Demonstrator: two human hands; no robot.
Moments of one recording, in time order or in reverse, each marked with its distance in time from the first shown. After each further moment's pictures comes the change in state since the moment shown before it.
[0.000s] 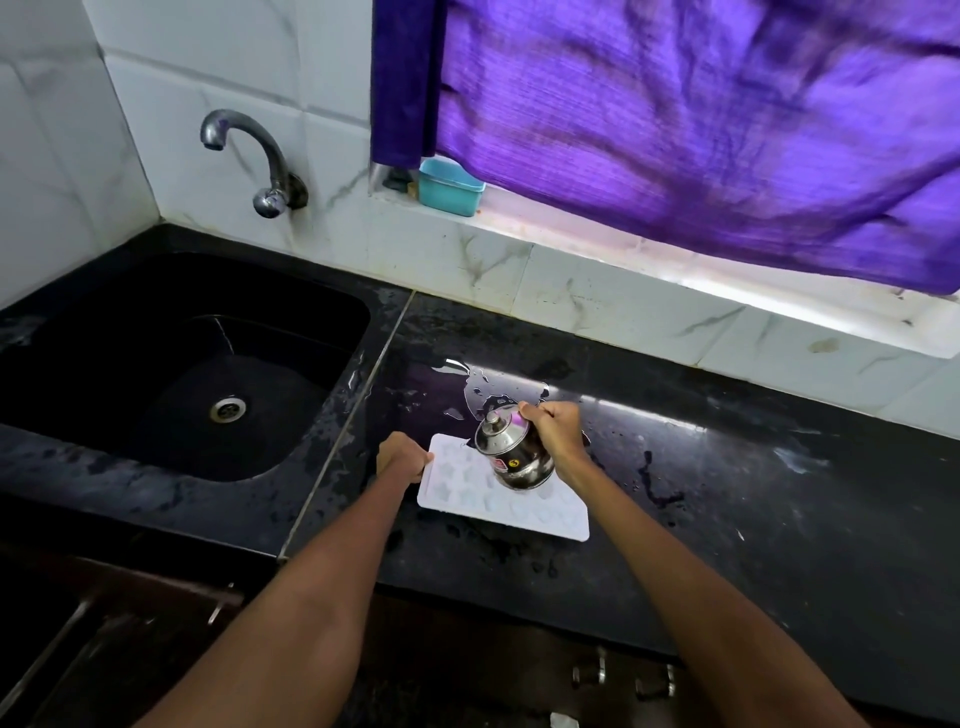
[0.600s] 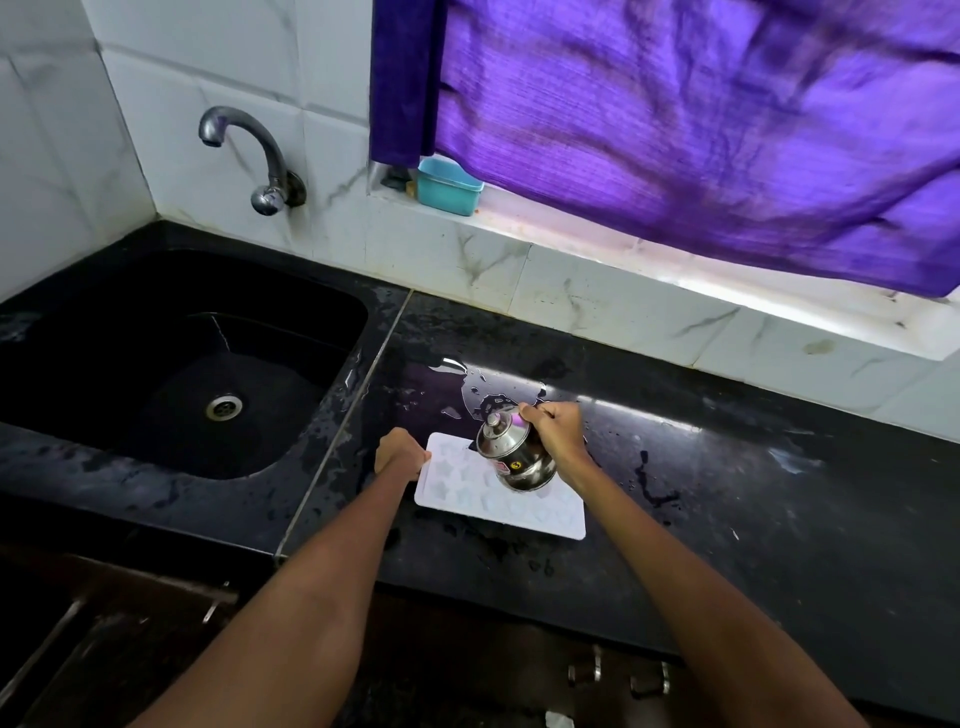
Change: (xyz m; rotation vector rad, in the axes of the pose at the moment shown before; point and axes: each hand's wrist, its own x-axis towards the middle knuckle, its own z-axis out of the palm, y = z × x) left_hand 0.006 -0.002 0.003 0.139 0.022 0.069; right_hand -0.001 0.001 -0.006 -0.055 0.001 -0.050
